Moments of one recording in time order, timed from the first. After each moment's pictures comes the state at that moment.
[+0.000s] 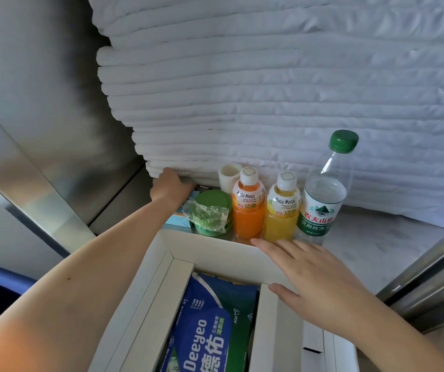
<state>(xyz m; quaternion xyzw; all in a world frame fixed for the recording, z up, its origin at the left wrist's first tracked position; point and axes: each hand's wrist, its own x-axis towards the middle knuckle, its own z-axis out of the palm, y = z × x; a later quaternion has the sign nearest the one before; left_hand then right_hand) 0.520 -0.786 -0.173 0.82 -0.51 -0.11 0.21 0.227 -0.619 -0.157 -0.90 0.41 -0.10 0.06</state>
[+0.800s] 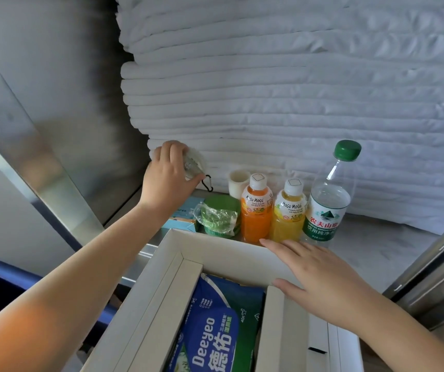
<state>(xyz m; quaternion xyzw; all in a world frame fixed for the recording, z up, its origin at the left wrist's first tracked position) 0.521 -0.716 -0.109 0.60 -0.69 0.22 0.35 0.229 -0.620 -0.151 -0.90 0.41 -0.09 0.07</state>
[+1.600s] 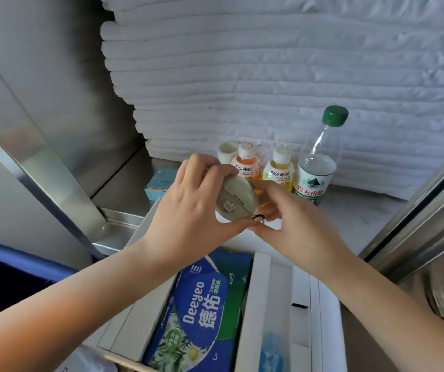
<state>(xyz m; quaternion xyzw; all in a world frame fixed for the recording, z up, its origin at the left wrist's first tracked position) 0.434 -0.583 -0.095 0.53 -0.77 0.09 0.34 0.255 -0.606 -0.119 -0.81 0.43 -0.33 0.22</state>
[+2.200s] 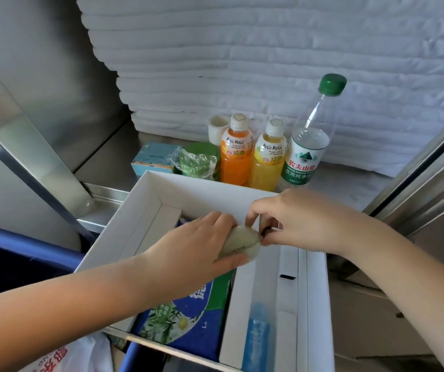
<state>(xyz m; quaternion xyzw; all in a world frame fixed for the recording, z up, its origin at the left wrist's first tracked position) 0.433 -0.548 -0.150 0.49 -0.86 -0.10 0.10 0.232 -0.609 -0.112 -0.91 0.36 -0.01 0.18</state>
